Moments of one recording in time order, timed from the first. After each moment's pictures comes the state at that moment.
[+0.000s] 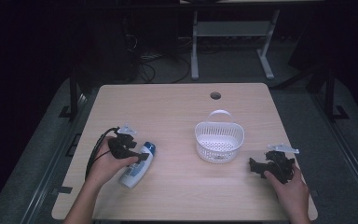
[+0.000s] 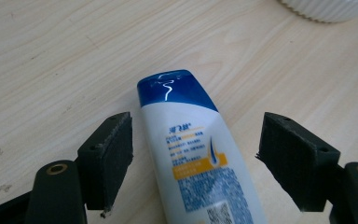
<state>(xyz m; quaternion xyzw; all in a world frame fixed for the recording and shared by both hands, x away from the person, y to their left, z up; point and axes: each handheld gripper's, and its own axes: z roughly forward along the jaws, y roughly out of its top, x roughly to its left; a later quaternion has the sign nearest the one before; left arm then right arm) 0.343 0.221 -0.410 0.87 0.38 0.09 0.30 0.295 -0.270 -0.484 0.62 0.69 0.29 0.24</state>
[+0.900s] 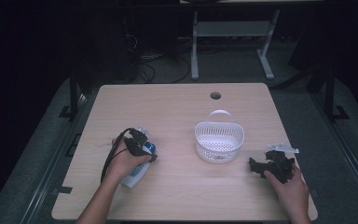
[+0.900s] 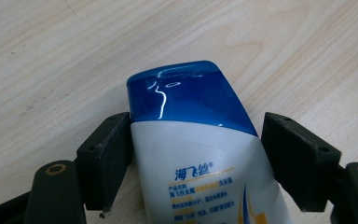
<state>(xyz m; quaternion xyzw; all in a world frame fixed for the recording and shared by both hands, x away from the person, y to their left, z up) 0.367 0.188 -0.447 0.88 0.41 0.08 0.22 0.296 -0.269 -0.484 0.62 0.69 0.29 0.24</state>
